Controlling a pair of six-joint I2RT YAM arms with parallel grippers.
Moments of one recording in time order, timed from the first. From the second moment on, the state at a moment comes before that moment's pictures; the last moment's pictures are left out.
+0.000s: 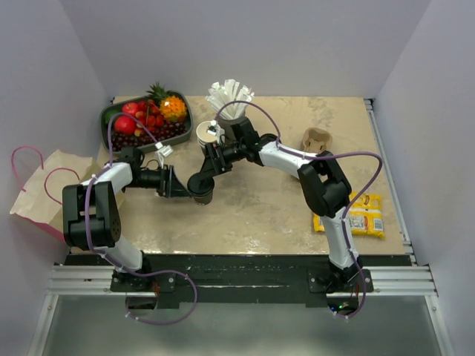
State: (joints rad) left arm 0.13 1.62 0.89 -0.67 1.17 0.42; right arm 0.65 2.17 1.61 -0.12 -0.93 0.43
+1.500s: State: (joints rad) left arm 0.07 1.81 0.96 -0.67 1.19 0.10; right arm 0.64 2.19 1.60 -0.15 -0.86 0.42
